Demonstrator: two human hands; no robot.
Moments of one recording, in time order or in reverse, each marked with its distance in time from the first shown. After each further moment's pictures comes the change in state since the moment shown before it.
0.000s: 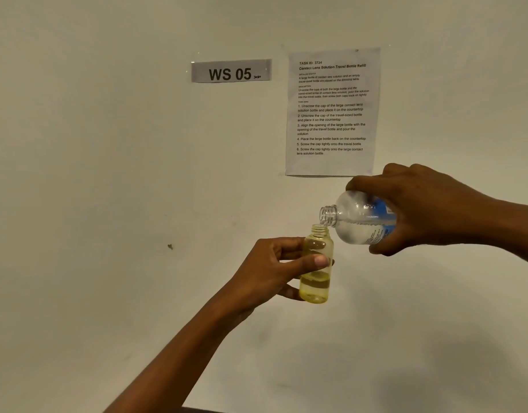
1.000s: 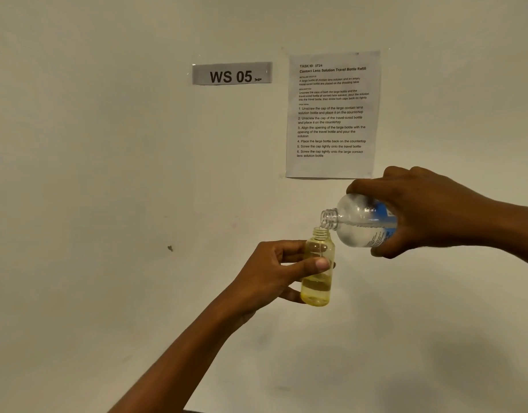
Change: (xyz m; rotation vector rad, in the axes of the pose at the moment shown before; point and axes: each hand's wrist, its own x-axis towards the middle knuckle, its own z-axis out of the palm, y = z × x) left_hand 0.001 -0.002 0.002 -0.004 -0.007 0.002; right_hand -0.001 0.000 -0.003 -0.014 -0.028 -0.004
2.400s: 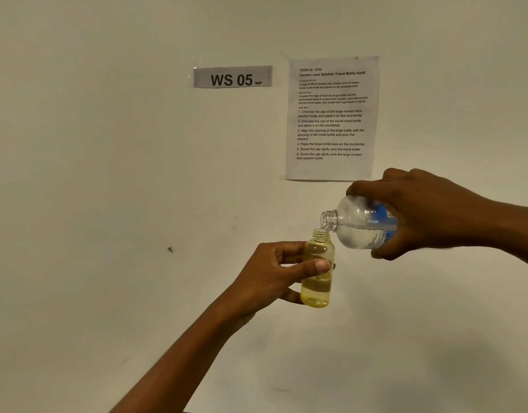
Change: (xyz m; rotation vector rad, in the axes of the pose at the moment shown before) left_hand -0.002 0.002 0.000 0.016 0.009 0.014; right_hand 0.000 0.001 -0.002 -0.004 -0.007 0.010
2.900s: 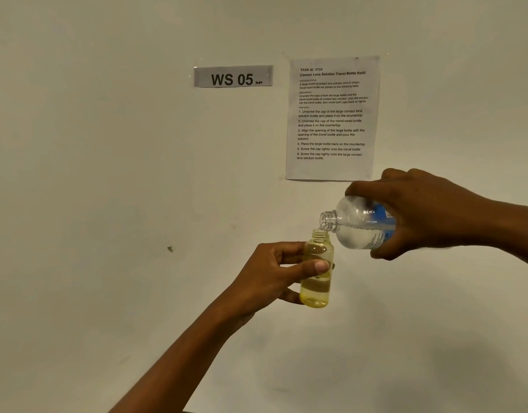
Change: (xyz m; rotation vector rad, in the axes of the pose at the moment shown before) left_hand 0.000 -0.001 -0.001 -0.002 0.007 -0.001; right_hand 0.002 -0.003 -0.001 -0.004 -0.006 -0.015
